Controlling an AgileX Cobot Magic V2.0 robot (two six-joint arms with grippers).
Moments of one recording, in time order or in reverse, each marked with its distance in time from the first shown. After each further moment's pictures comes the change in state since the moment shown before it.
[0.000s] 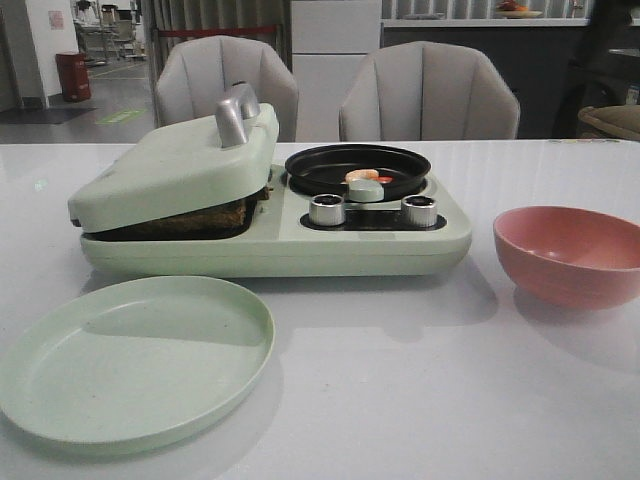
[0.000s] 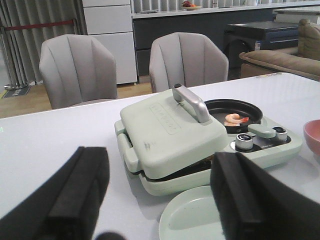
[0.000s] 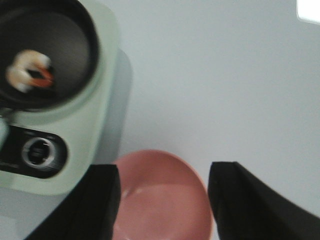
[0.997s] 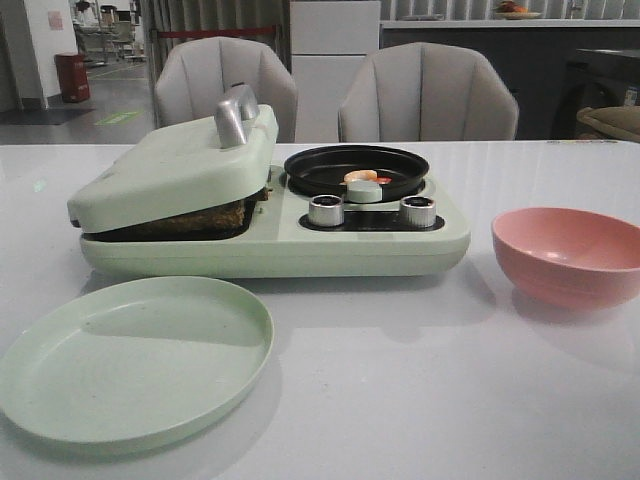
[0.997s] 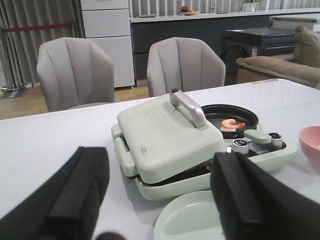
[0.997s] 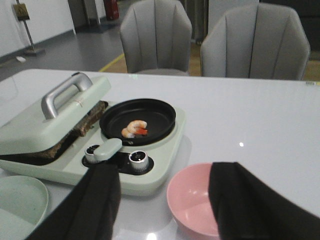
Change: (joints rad) left arm 0.000 0.000 0.000 -0.020 -0.011 0.000; right arm 0.164 -1.110 0.973 0.135 -0.543 0.000
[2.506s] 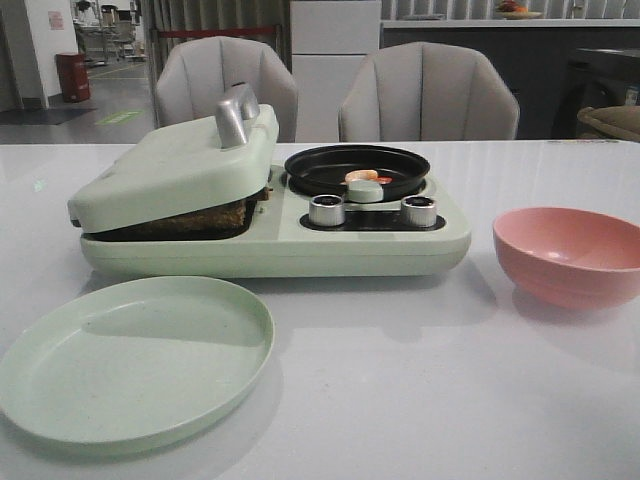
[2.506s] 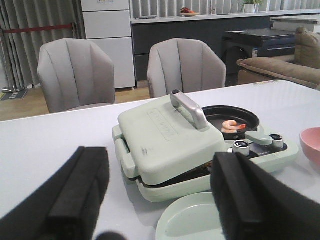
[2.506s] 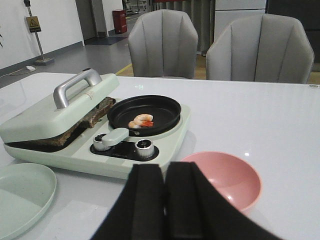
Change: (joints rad) left arm 0.000 0.000 0.000 0.008 -0.007 0.000; right arm 0.000 -0.173 0.090 0.000 0.071 -0.002
